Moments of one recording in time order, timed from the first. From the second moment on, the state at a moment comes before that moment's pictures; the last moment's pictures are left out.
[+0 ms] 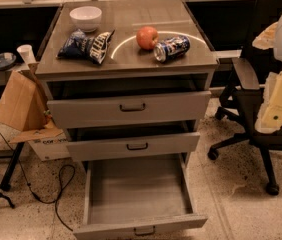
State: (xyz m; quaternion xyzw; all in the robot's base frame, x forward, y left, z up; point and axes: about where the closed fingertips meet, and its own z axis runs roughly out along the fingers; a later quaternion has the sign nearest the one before) arm 0.438 -0.217 0.976 -0.60 0.78 -0.03 0.16
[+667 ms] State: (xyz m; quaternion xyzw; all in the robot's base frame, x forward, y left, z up) arm 0.439 -0.209 0.956 -0.60 0.79 -0.04 0.16
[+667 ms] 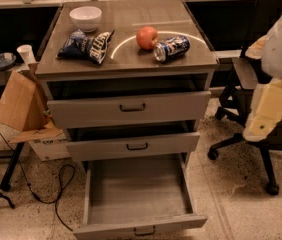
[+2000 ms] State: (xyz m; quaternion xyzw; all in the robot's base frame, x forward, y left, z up) arm 0.431 -0.171 0.649 -0.54 0.82 0.09 0.15
